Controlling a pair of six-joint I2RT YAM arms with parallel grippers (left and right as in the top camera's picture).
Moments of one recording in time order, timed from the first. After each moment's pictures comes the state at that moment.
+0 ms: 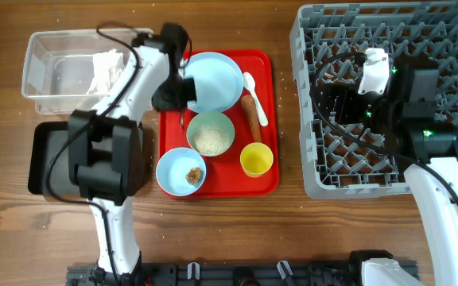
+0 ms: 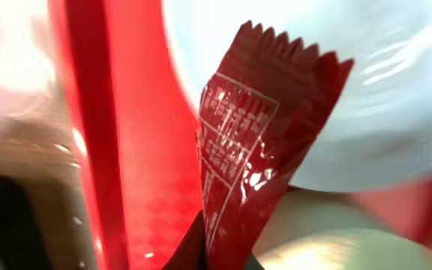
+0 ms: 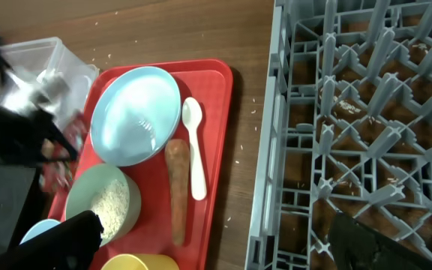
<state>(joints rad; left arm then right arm) -0.24 2.16 1.80 -1.19 0.08 -0.36 0.03 1.24 1.11 -0.64 -0.37 0.12</state>
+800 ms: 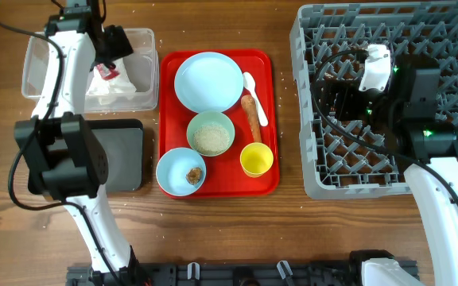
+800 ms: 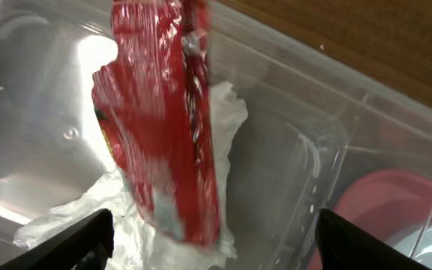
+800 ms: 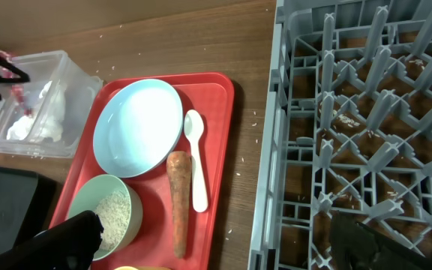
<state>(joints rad) 0.08 2.19 1.96 -0.92 -0.08 -0.34 0.03 1.24 1.11 -0.60 -0.37 0.13</state>
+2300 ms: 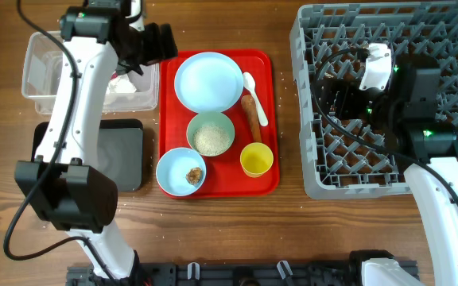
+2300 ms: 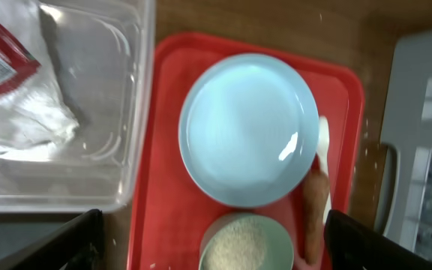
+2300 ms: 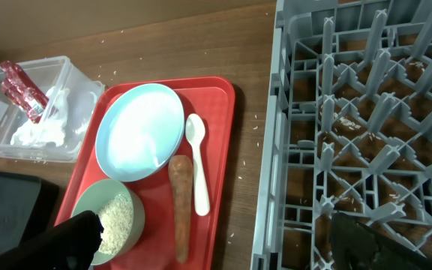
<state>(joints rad) -0.12 1.94 1.96 -1.17 0.17 -0.32 0.03 1.24 1.11 -0.59 -0.37 0.15</state>
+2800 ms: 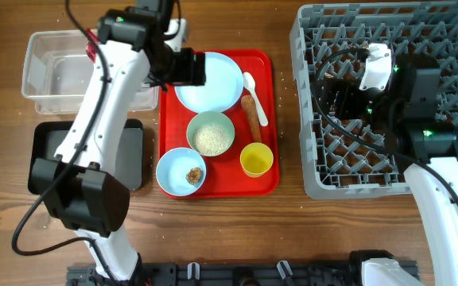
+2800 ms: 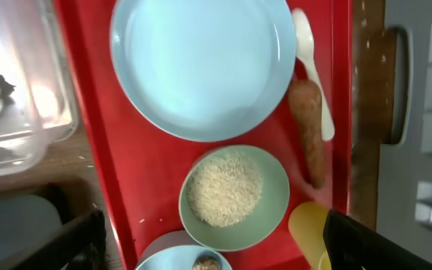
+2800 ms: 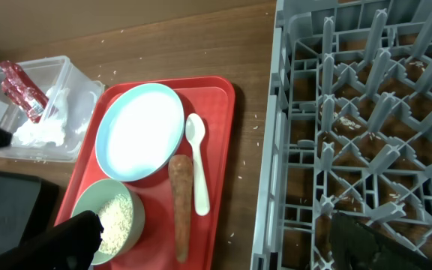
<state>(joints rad) -0.26 1.94 1.93 -1.29 0.17 -0.18 0.03 1.24 1.11 -0.59 -0.37 0.15</state>
